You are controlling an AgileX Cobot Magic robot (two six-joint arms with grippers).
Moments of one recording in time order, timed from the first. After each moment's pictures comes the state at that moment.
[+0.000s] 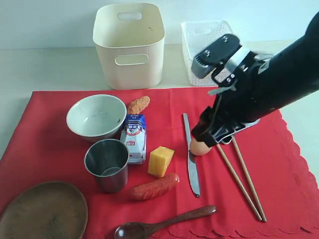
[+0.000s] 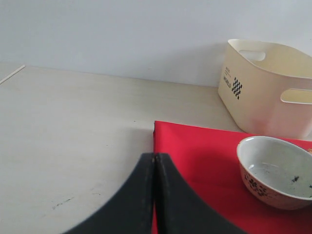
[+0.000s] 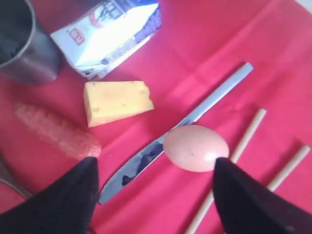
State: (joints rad) left arm 0.05 0.01 0.00 -0.15 0.26 0.05; right arm 0.49 1.47 -0.83 0.46 0.59 -0.68
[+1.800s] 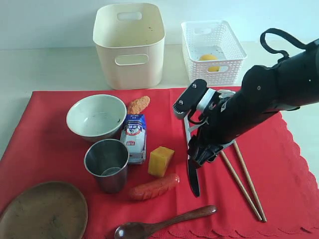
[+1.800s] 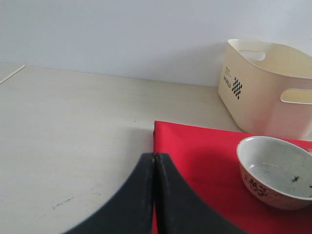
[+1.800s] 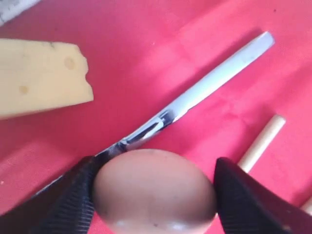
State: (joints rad) left arm 0.05 0.01 0.00 -0.15 0.26 0.05; right arm 0.52 1.82 -0.83 0.33 0.29 -0.71
